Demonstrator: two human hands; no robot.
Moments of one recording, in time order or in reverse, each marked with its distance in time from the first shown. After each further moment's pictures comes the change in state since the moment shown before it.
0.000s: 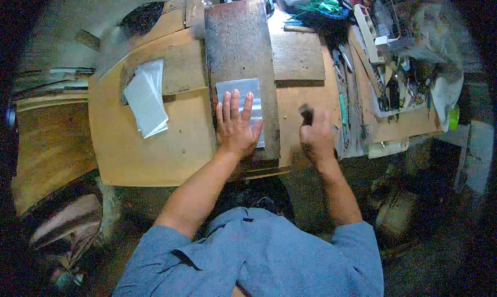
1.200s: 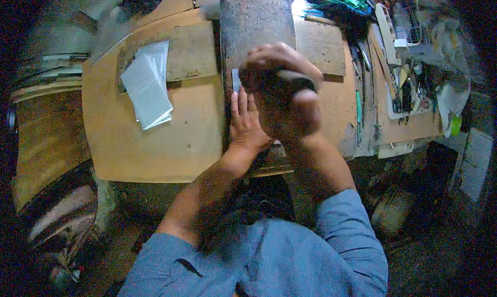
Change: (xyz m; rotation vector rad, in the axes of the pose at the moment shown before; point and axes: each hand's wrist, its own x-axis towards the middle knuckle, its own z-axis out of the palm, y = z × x) left_hand 0.000 -0.009 0.003 -0.106 -0.025 0.023; right_hand 0.065 -0.194 -0.001 1.676 -0.048 -0.381
